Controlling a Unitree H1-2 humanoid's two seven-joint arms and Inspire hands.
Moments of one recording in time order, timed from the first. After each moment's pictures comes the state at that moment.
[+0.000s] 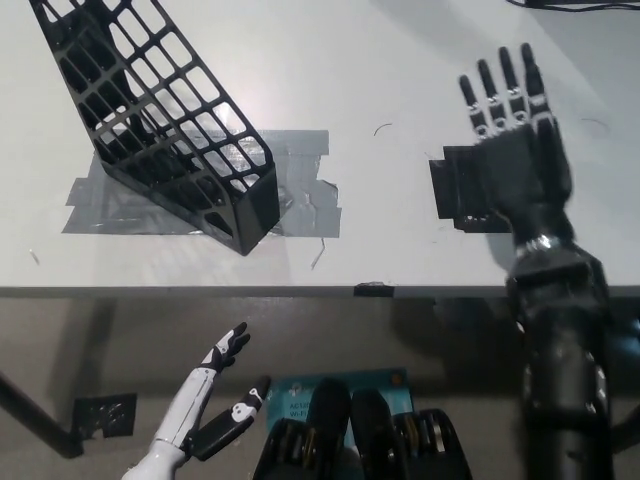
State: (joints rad) left_arm -0.04 0.16 -0.12 0.14 0.28 -0.22 -0.08; right_arm -0.59 0.11 -0.33 0.20 0.92 0.17 0.12
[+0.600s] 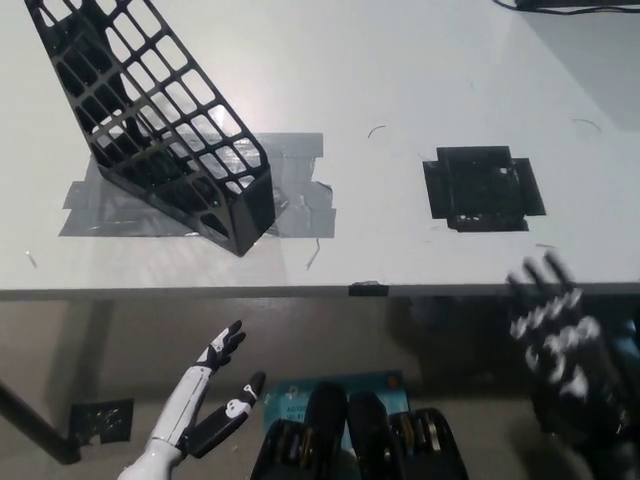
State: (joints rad) left_arm -0.03 0.16 -0.11 0.15 0.27 -0.22 -0.08; right_arm 0.06 -0.09 -0.05 -0.22 0.77 0.15 0.29
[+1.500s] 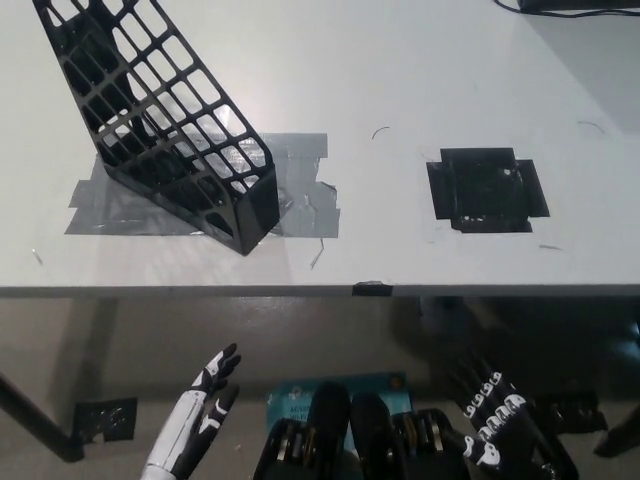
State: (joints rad) left_arm 0.04 0.16 -0.10 0.15 0.25 -0.25 -0.08; right_arm 0.09 -0.10 0.06 0.07 0.48 0.00 0.37
